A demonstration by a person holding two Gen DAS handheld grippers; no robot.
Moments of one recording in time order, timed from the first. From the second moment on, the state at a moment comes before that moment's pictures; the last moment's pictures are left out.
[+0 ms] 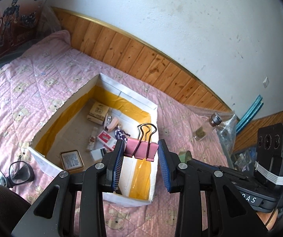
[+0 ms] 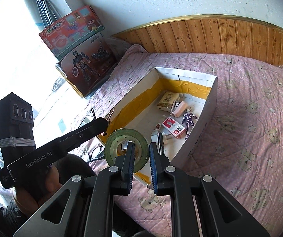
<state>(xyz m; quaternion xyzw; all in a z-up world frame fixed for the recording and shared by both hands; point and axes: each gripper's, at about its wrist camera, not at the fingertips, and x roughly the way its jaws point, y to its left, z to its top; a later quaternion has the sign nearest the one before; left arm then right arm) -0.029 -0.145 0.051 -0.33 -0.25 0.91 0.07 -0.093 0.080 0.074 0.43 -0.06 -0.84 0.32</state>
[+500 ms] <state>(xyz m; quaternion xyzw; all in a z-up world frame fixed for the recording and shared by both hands) -0.056 -0.170 0.053 -0.34 -0.24 0.91 0.05 -0.129 0.063 0.079 0.43 -0.04 -0.85 0.31</state>
